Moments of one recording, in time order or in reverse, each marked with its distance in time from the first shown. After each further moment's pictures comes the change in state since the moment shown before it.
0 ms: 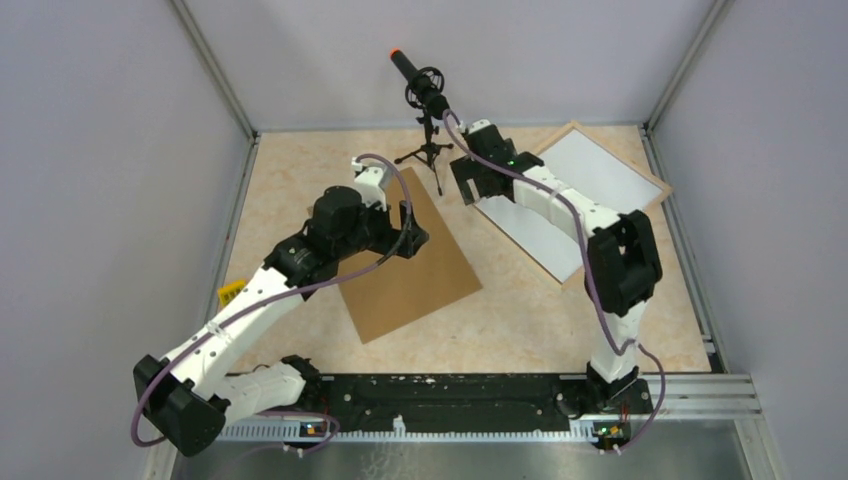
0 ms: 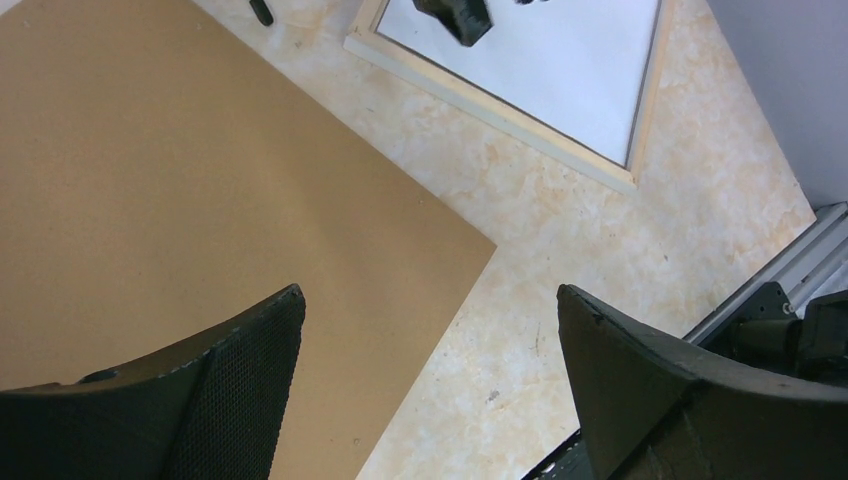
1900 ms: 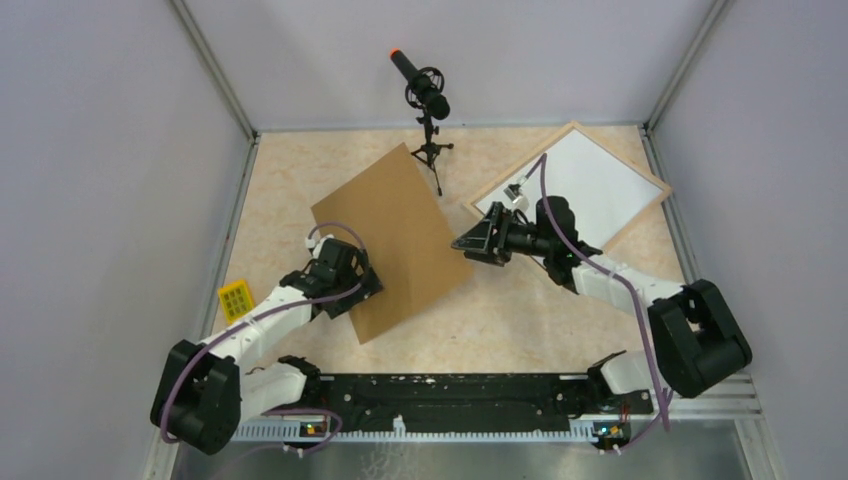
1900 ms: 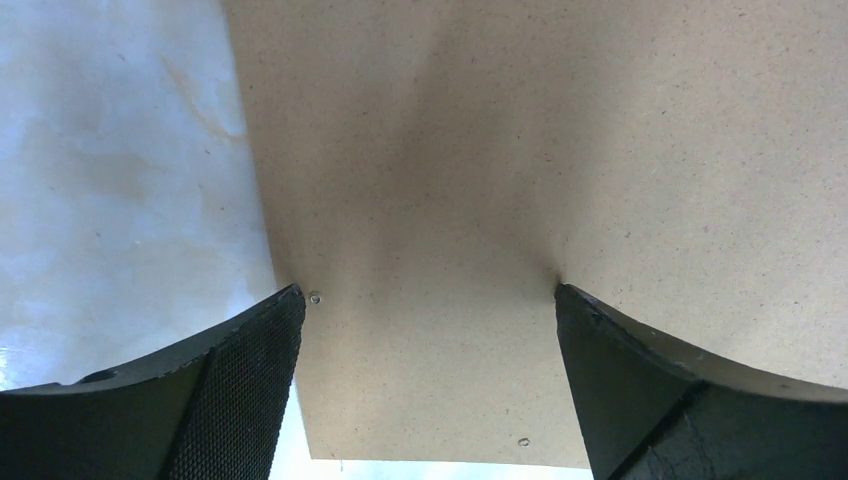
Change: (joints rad) left arm 0.192 0.067 -0.471 -0.056 -0.193 -0.520; right arm -0.087 -0.562 -0.962 0.904 -1.115 1.054
